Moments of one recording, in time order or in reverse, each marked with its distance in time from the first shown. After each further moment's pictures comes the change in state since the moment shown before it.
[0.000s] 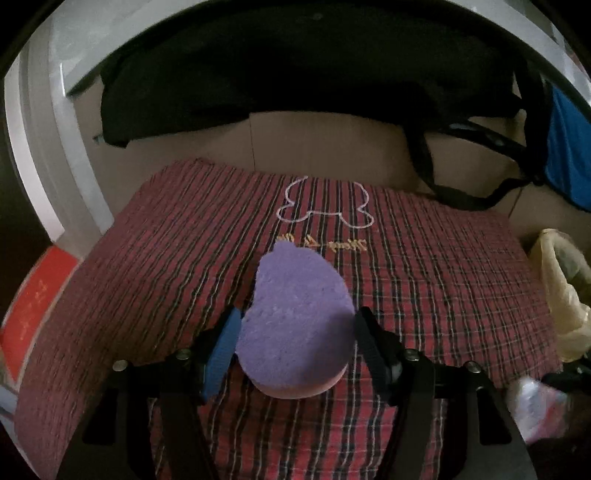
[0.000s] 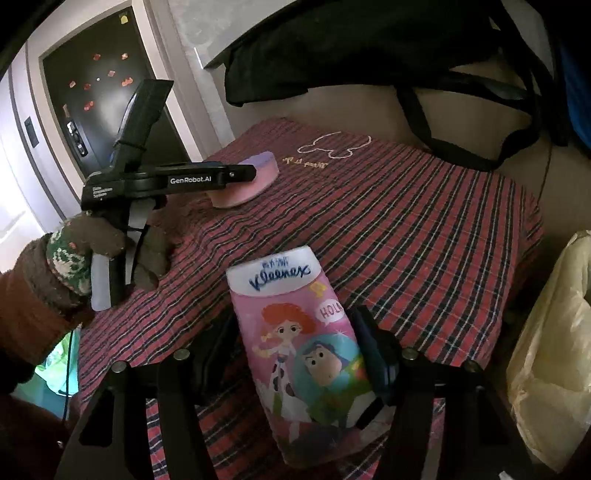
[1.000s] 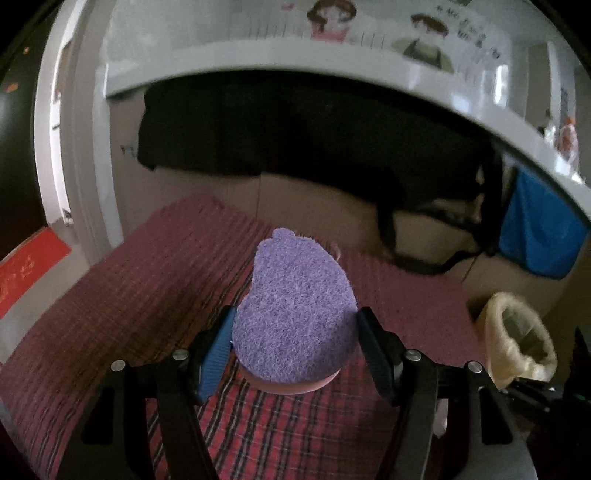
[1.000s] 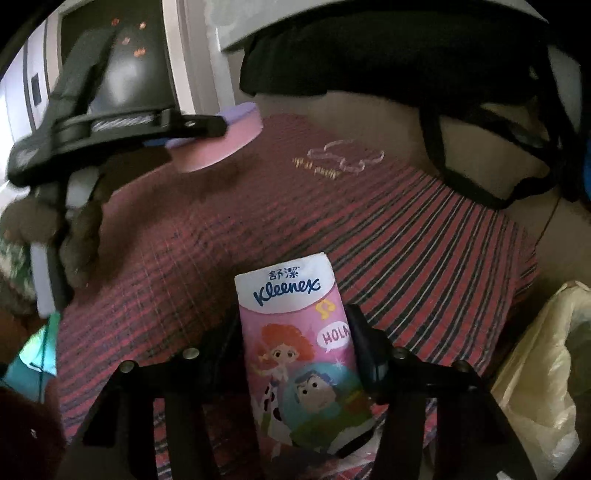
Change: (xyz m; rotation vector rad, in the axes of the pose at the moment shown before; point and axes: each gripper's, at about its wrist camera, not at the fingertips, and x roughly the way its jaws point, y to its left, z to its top) left arm -0.101 -0.005 -0.009 -0.155 -0.227 -0.070; right arm 0.001 0.021 0.018 -0.136 -0.009 -0.095
